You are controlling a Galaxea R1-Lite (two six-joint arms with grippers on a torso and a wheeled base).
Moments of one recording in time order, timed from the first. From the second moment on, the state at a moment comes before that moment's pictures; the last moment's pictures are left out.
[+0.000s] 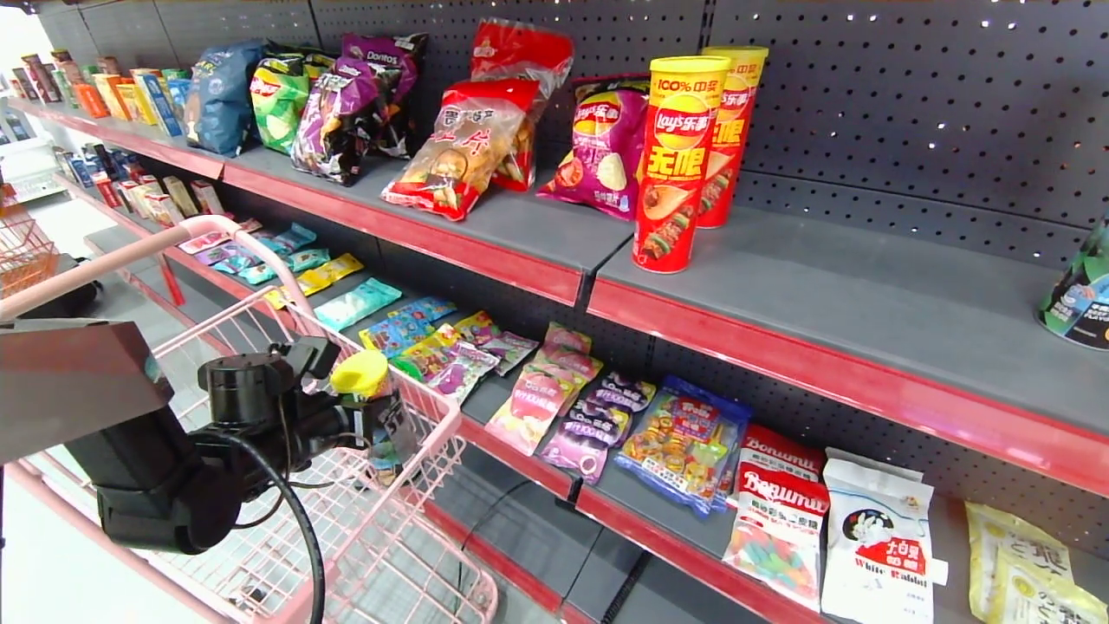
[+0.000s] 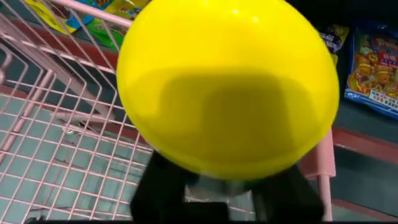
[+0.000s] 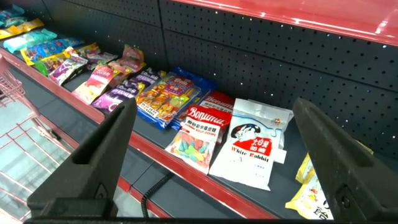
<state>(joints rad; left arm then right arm) -0.05 2.19 -0.57 -1.22 -0.26 -0.01 0.00 0.00 0.00 0.00 0.00 0.00</state>
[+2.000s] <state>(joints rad) 0.01 0.34 -0.38 0.22 -0.20 0.12 0.00 0.00 0.00 0.00 0.00 0.00</state>
